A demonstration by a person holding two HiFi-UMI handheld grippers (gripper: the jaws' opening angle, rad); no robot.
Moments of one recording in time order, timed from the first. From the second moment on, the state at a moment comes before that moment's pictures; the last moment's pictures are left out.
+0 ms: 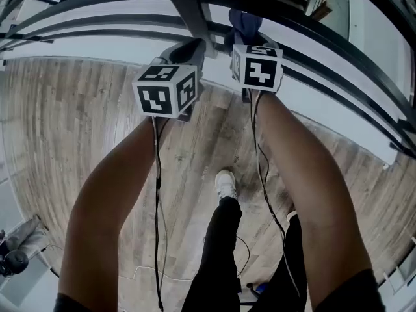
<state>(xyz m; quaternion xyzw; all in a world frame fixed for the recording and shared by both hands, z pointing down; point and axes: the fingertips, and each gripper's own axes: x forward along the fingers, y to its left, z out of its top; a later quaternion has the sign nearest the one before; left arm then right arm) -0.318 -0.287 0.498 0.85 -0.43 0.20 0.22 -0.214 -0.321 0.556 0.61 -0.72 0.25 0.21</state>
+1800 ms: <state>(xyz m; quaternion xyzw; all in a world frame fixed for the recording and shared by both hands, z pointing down) 0.222 -0.086 0.516 0.90 -0.32 0.22 0.21 0.359 -0.059 0.554 0.72 -0.61 0.25 0.21</state>
